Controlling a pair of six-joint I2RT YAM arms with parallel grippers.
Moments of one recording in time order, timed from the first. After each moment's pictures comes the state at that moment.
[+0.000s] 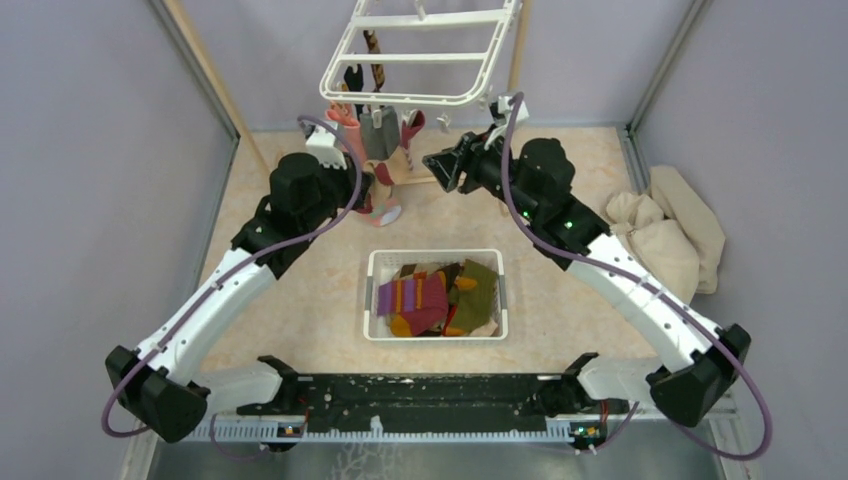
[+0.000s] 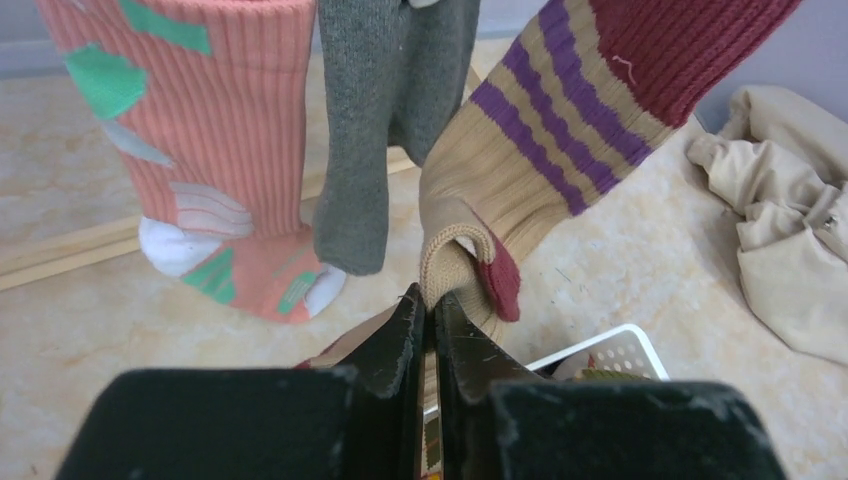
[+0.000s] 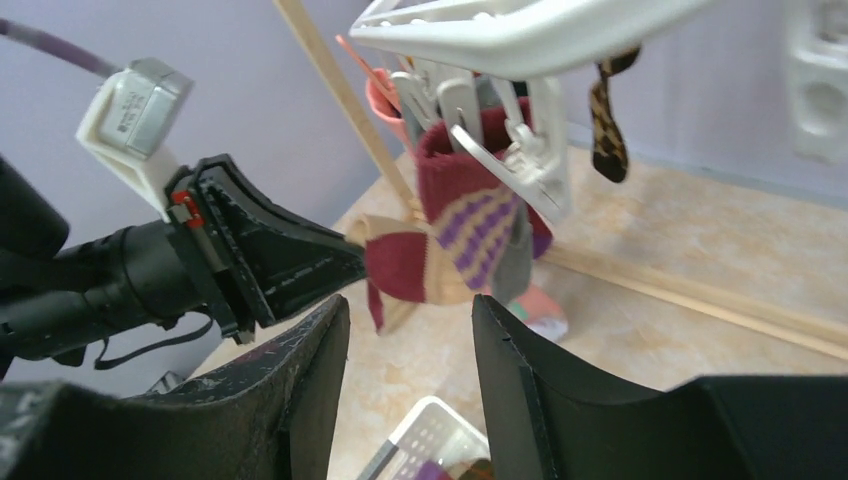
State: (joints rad) left arm -0.58 1.16 1.15 -0.20 -0.15 -0.29; right arm 0.68 1.18 1.29 -0.09 -0.08 0.37
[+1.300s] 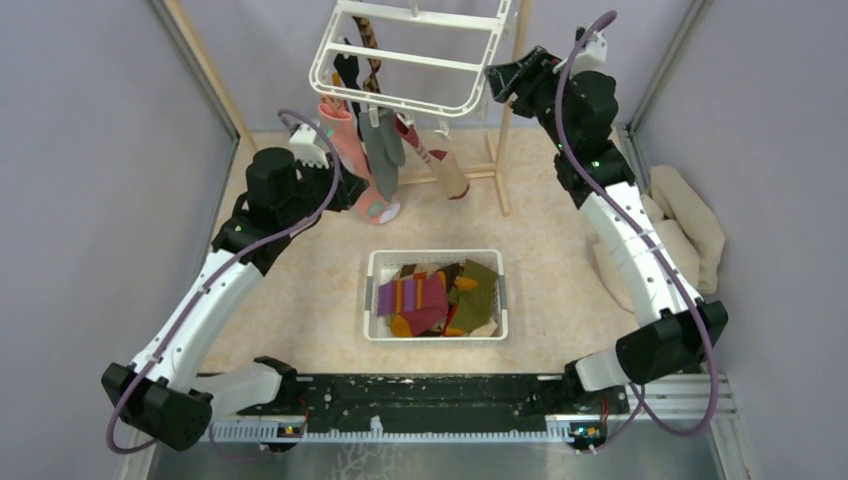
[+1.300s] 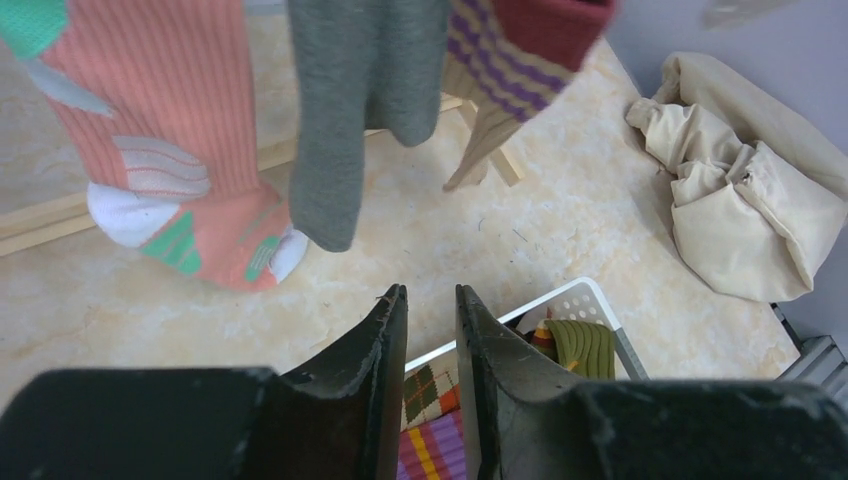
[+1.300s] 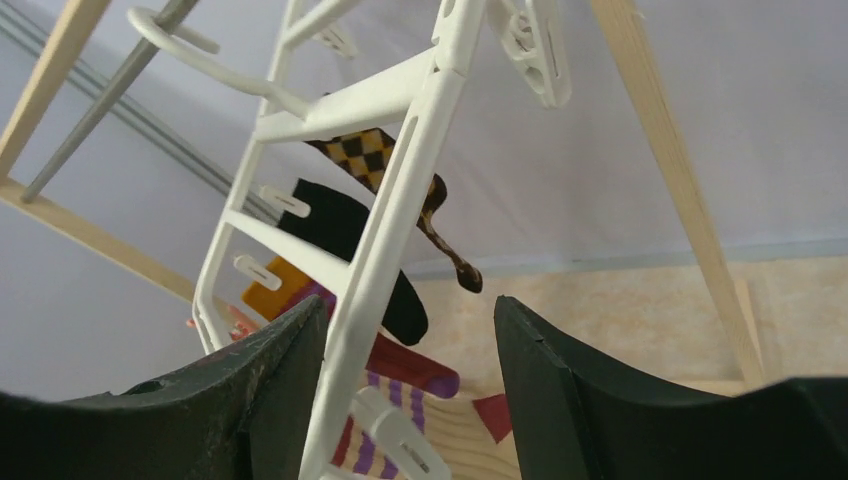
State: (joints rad) left arm -0.41 1.14 1.16 -0.29 0.17 -0.32; right arm 0.32 1.40 1.57 -0.04 -0.05 0.61
